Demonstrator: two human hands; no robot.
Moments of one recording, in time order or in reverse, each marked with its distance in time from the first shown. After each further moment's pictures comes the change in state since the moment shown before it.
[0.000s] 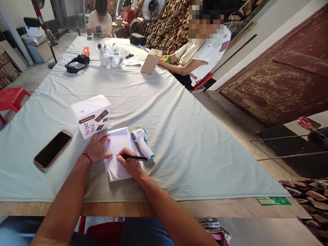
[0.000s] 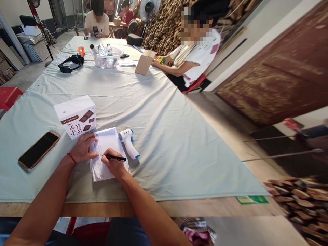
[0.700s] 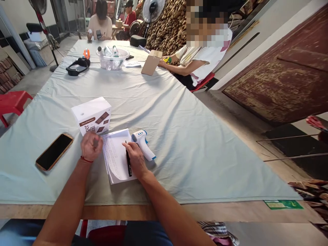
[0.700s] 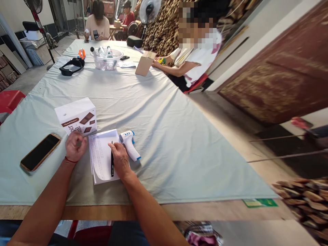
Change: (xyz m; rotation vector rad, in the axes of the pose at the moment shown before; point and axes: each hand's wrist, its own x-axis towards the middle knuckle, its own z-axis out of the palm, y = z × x) left_hand 0.000 -0.005 -0.008 -0.122 0.786 0.097; right_hand 0.010 0.034 -0.011 -0.549 0.101 -0.302
